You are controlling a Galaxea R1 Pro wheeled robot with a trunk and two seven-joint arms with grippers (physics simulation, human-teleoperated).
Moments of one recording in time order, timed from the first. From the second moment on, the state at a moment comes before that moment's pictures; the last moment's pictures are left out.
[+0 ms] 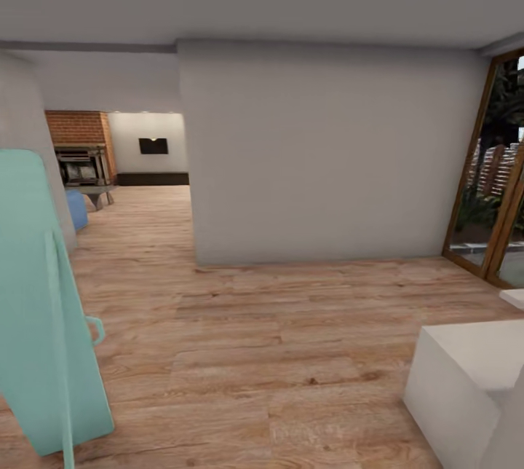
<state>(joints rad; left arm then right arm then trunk) -0.22 -0.04 -0.12 0.00 0.37 0.05 0.02 -0.11 0.03 0.09 0.03 0.00 -0.19 -0.08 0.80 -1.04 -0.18</state>
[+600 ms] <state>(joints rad) -0.22 -0.04 -0.12 0.00 0.37 0.05 0.02 -0.11 0.03 0.09 0.03 0.00 -0.19 -0.08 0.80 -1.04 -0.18</state>
